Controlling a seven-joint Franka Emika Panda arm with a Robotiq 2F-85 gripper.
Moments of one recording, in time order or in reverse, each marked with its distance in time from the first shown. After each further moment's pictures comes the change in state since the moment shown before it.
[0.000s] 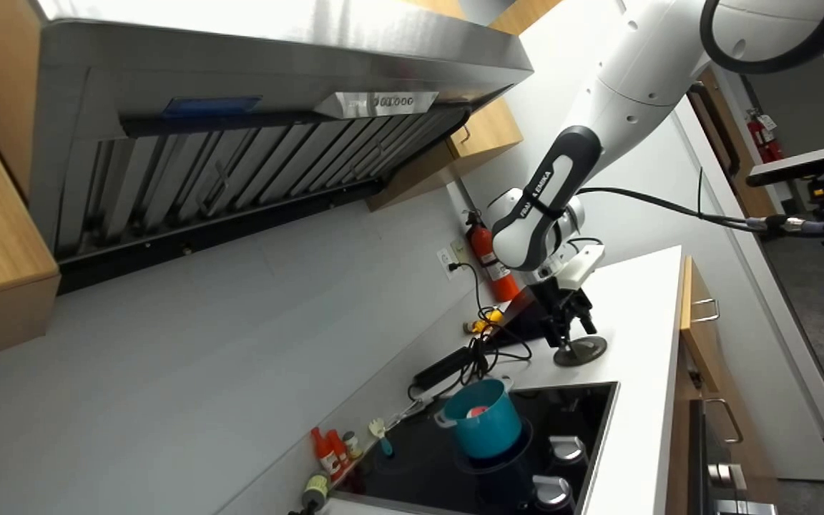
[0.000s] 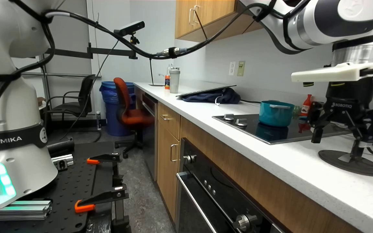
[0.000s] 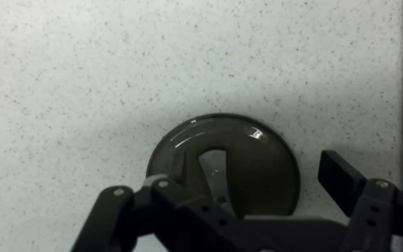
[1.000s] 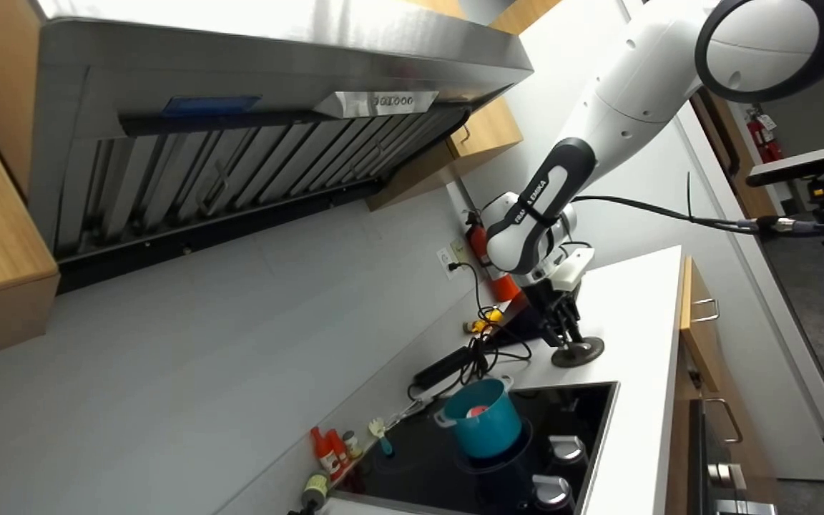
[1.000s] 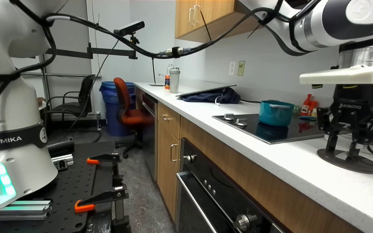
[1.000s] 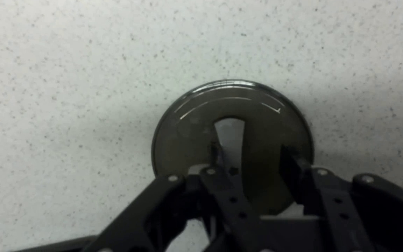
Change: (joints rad) arm -0.011 0.071 0.011 0.114 0.000 -0.020 -0.066
